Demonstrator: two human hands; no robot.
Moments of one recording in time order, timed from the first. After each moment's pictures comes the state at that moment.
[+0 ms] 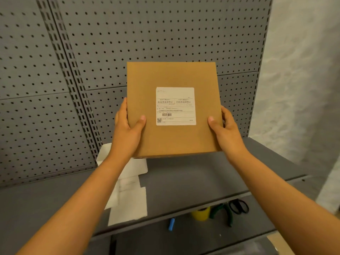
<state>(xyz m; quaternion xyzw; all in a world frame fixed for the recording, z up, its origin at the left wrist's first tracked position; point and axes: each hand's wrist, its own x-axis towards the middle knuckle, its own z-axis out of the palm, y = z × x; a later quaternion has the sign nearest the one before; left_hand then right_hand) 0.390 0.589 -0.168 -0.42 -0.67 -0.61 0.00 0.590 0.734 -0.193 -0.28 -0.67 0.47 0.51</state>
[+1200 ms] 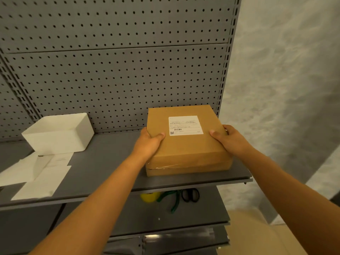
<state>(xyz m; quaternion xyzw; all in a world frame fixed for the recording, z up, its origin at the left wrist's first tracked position) 0.564 0.789 -0.274 -0.25 -0.80 -0.51 -0.21 0.749 0.956 -0.273 -0.45 -0.76 0.42 0.21</state>
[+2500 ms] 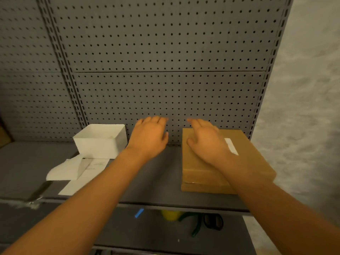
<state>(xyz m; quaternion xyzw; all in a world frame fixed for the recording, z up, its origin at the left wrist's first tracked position) 0.525 0.720 -0.192 -0.45 -0.86 -0.09 0.22 0.640 0.860 -0.204 -0.17 -0.95 0.06 0.24</state>
